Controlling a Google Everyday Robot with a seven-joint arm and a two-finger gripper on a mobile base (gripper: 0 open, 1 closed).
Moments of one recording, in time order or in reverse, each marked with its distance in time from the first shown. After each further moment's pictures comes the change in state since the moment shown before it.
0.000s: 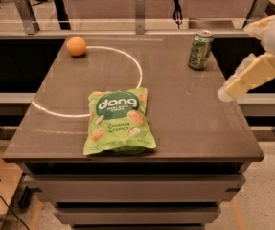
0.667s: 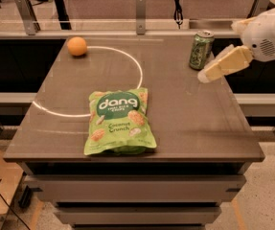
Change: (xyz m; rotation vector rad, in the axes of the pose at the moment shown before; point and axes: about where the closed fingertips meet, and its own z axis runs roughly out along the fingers) arm -0.017 -0.046 0.051 0.047 -0.165 0.117
